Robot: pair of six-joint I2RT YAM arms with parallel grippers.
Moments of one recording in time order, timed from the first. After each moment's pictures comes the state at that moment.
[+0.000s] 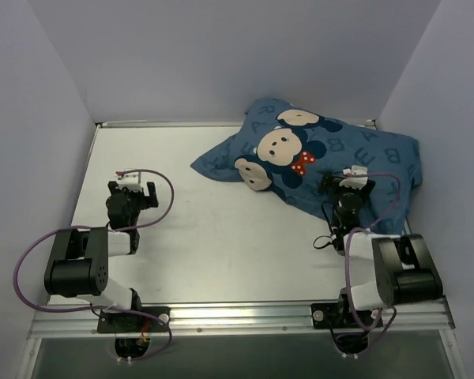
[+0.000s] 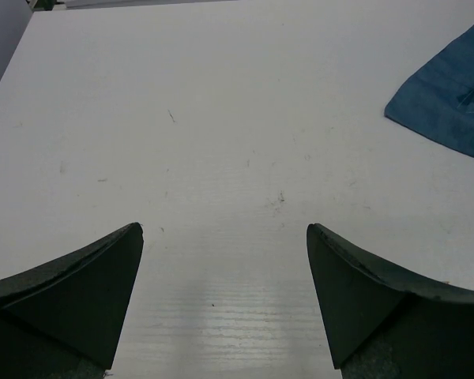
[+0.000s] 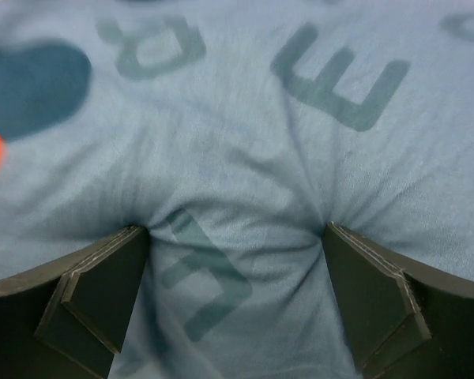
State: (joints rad) left arm 0.03 1.54 0.37 1.01 0.04 0.03; right arm 0.09 1.47 0.27 1.17 0.37 0.00
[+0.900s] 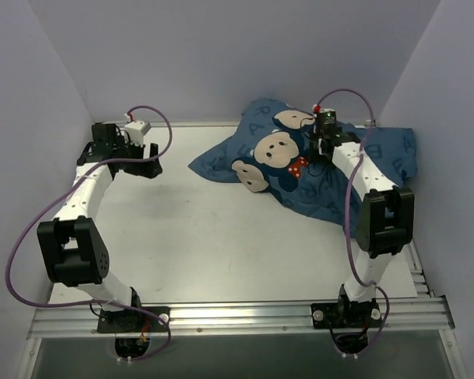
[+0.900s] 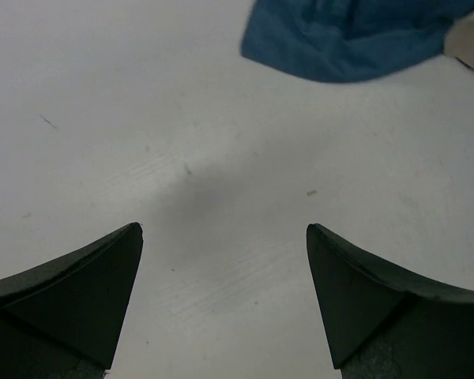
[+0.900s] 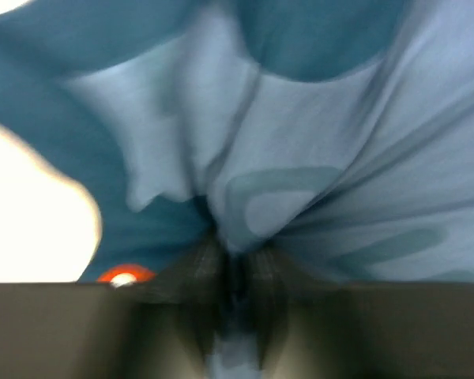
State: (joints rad) left arm 0.07 1.62 1.34 -0.46 0.42 0.23; right arm 0.14 1.83 1.49 -0.52 0.18 0.15
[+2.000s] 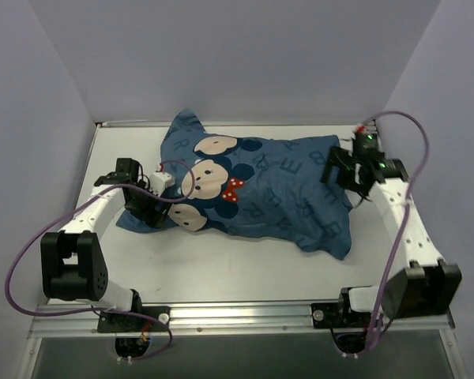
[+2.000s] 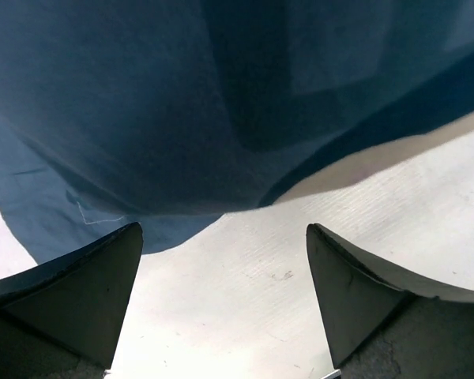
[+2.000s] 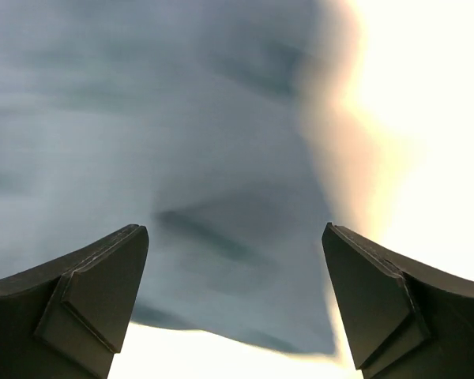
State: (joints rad) left arm -0.05 1.49 1.05 -0.80 0.29 0.55; right arm 0.12 1.36 1.30 -0.84 0.07 0.32
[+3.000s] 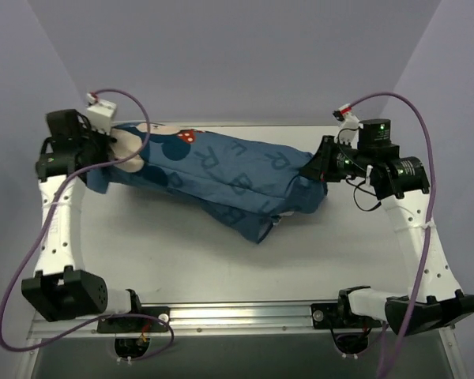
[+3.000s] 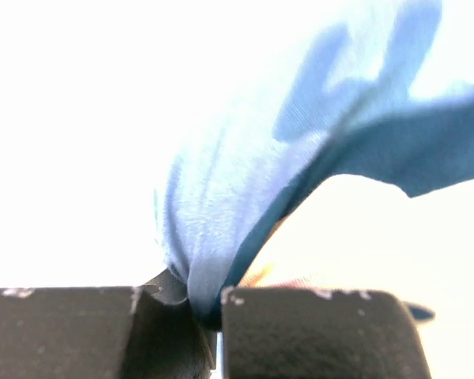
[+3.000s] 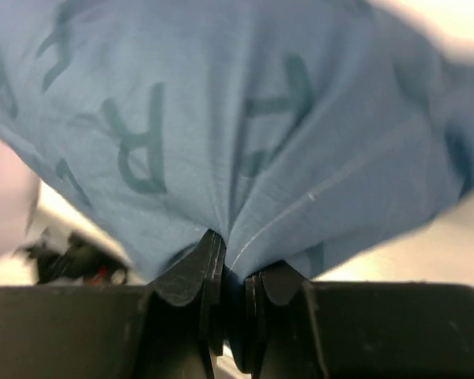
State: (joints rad) left arm 0.11 1.40 1.44 -0.68 0.13 0.42; right arm 0.12 1.20 1.43 -0.92 -0.45 0.31
